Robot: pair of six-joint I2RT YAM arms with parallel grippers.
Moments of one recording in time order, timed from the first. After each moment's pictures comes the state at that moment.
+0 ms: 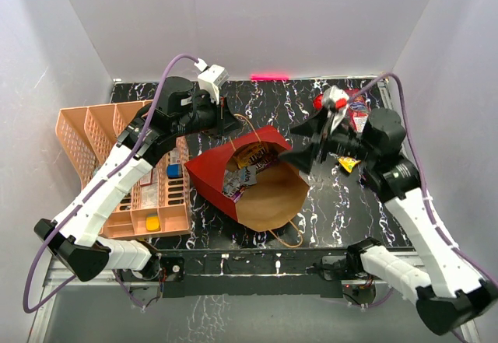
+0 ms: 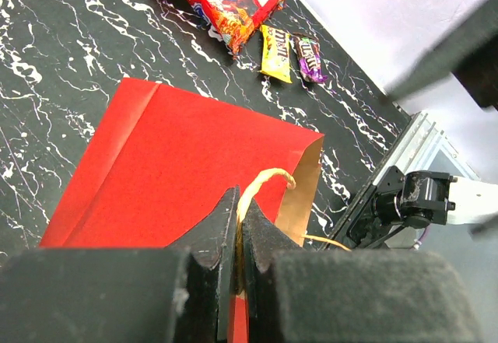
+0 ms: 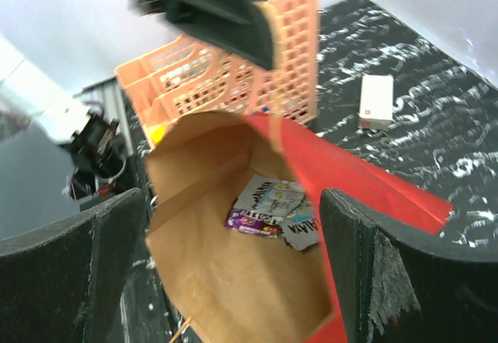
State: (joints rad) left arm -0.62 1.30 1.51 -0.60 0.33 -0.25; right arm 0.29 0.94 1.08 -0.21 -0.85 0.15
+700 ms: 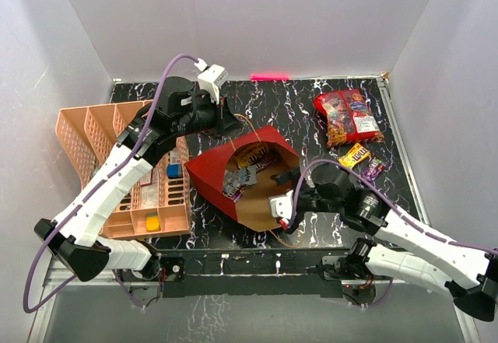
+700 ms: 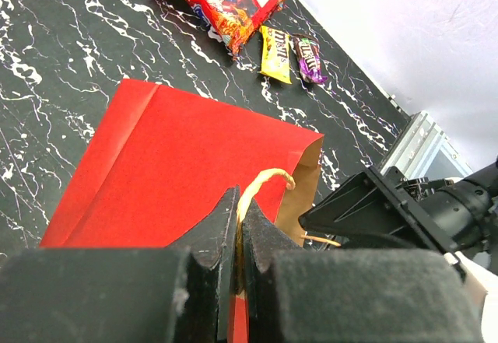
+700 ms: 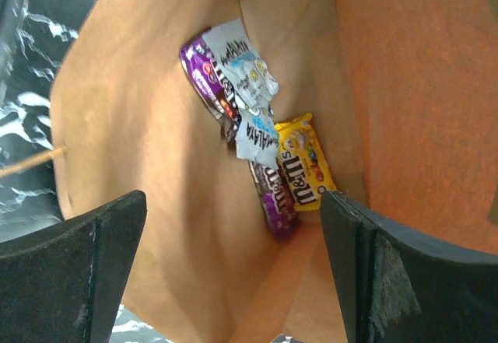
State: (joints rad) left arm -0.62 1.30 1.51 -0.59 0.33 -0.25; right arm 0.90 0.79 0.74 -0.45 -0.33 -0.93
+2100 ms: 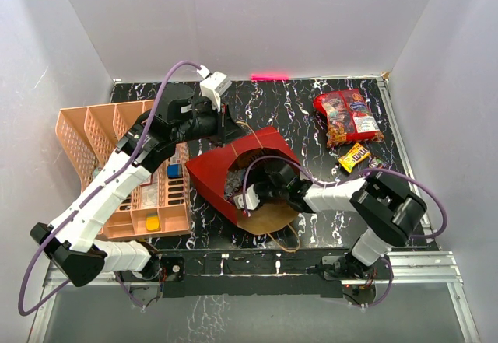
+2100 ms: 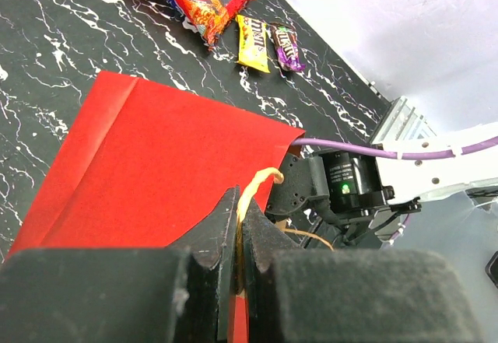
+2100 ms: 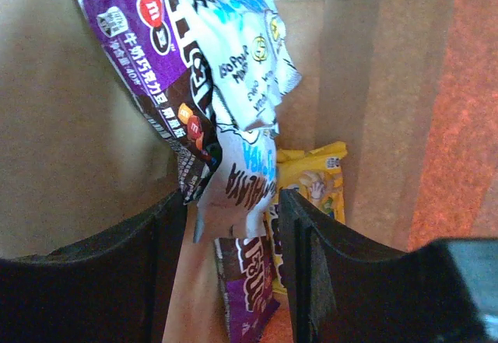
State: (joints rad) left arm -0.65 1.26 1.45 -0.58 0.36 -0.27; right arm 0.82 1.58 0.62 0.35 -0.27 -1.33
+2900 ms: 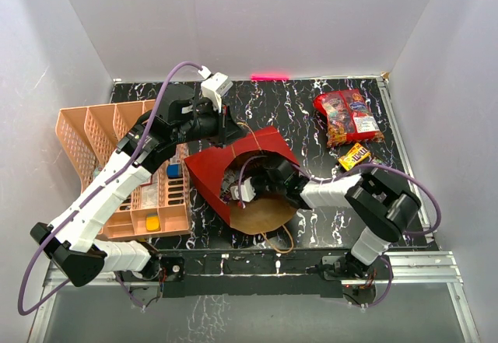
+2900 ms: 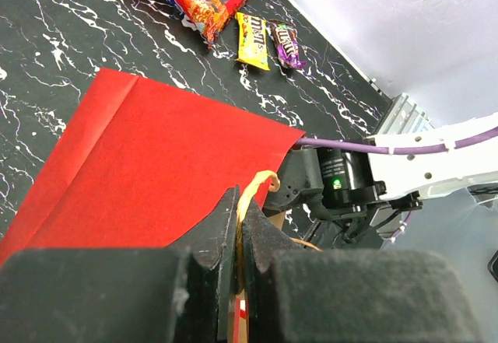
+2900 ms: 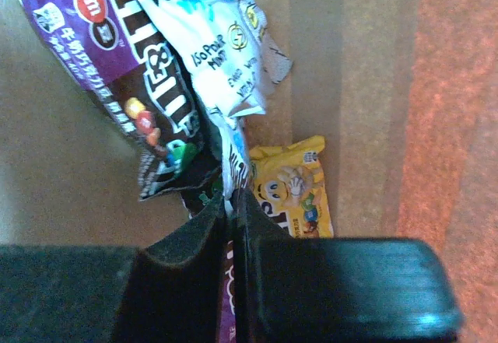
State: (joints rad) left arm -0.66 1.26 1.45 -0.58 0.35 -0.26; right arm 0.81 1.65 0.67 0.45 -0.24 -1.25
